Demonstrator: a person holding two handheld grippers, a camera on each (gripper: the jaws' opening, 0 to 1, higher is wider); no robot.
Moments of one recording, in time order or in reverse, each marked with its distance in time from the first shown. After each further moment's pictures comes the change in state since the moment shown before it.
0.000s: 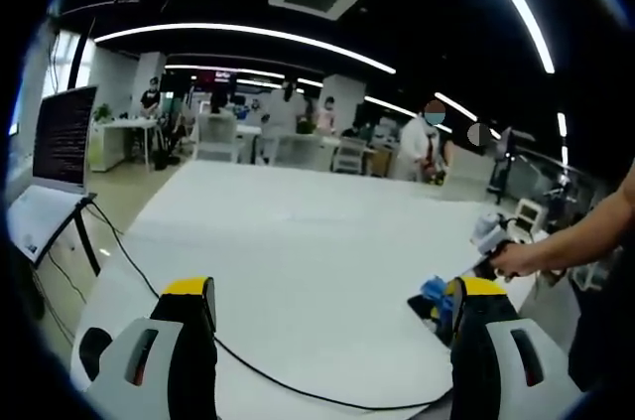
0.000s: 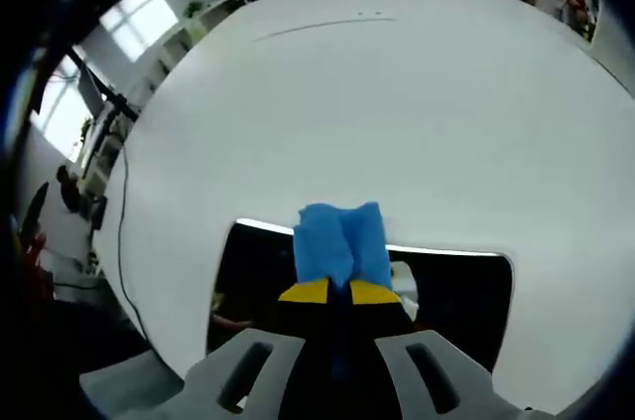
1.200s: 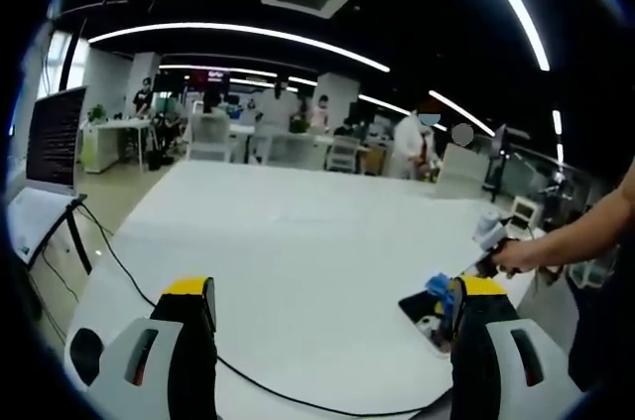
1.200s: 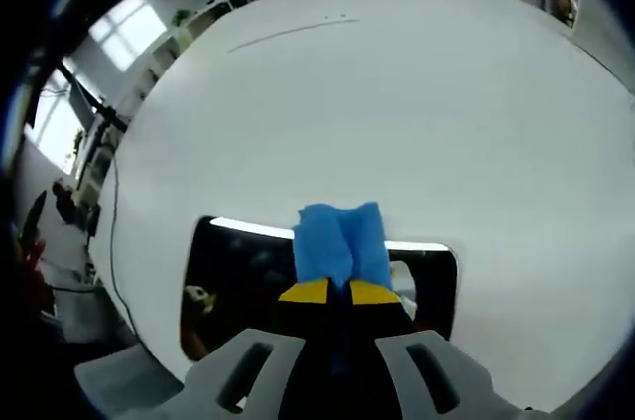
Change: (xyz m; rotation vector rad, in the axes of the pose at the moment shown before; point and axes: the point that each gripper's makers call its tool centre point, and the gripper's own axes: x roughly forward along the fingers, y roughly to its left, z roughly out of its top) left arm 0.012 -0.018 -0.003 -0.001 0.004 -0.020; right arm -0.015 -0.043 -0.007 0.042 -0.009 -0.029
